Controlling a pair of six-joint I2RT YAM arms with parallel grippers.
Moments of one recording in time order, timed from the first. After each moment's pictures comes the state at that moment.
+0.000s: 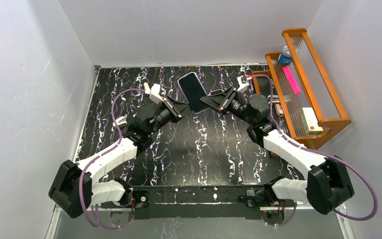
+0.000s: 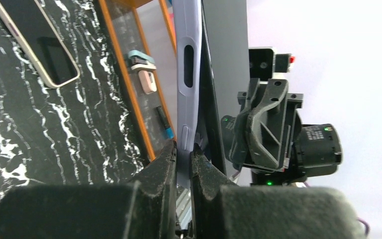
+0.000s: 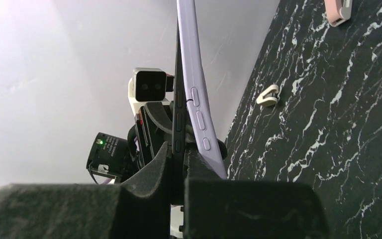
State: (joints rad) left arm -0.62 1.19 0.68 0.51 0.17 -1.15; right arm 0.55 1.22 0.74 0.59 -0.43 1.25
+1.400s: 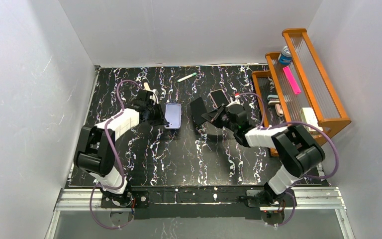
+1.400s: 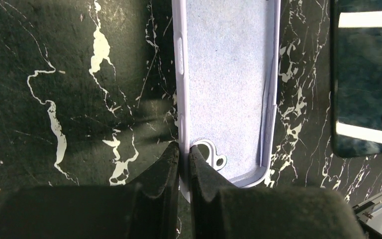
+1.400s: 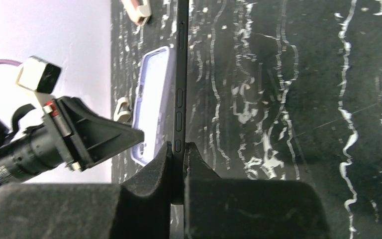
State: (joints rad) left arm -0.28 1.60 0.98 -0.33 0.25 -0.47; right arm 0.56 1.58 0.63 0.62 -0.16 1.07
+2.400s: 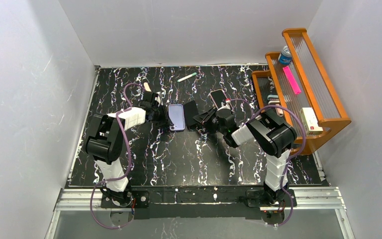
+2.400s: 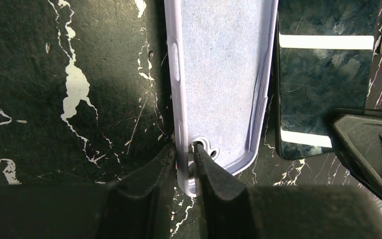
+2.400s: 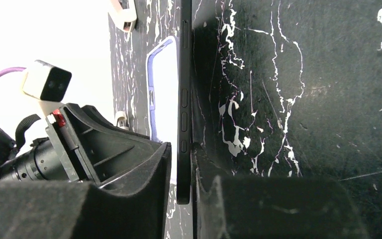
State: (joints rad) left arm -0.30 1.79 1.00 -0.20 0.27 -0.53; right arm 0.63 1.95 0.71 0.90 -0.08 1.21
